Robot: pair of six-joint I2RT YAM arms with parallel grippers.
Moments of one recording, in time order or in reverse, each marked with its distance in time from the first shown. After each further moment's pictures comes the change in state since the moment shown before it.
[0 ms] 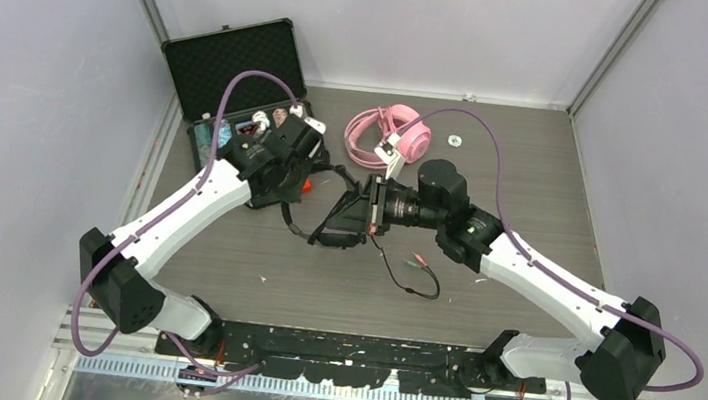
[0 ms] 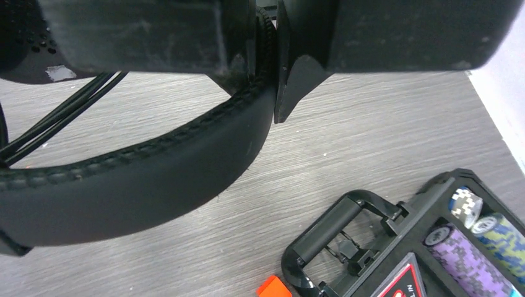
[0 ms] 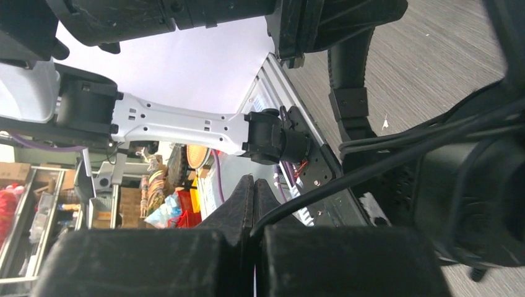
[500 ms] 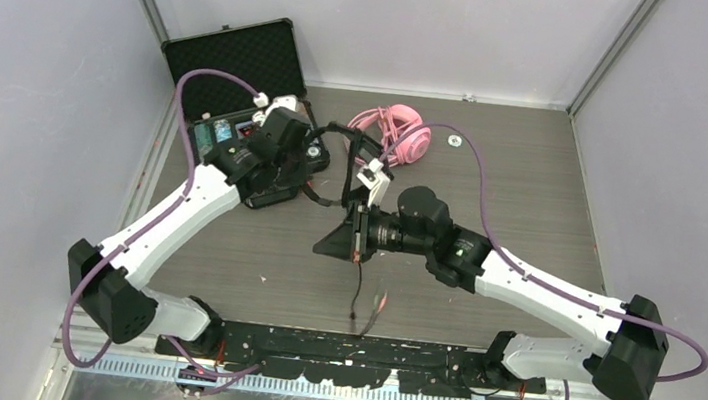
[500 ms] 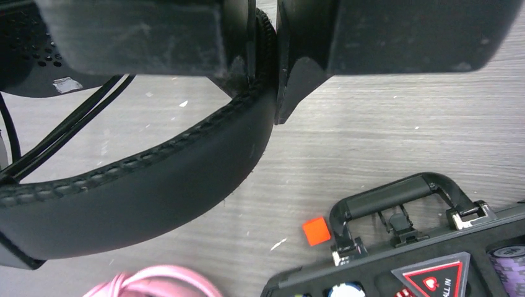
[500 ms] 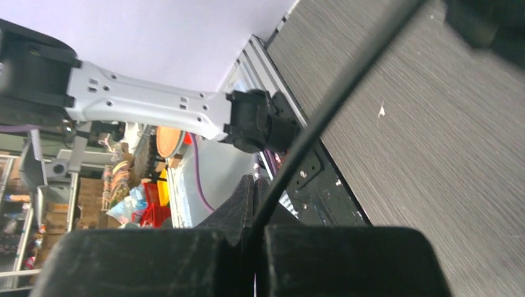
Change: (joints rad) left arm 0.030 -0.059 -0.065 0.232 0.001 -0.427; right arm 0.180 -0.020 -0.044 0.006 0.207 -0.066
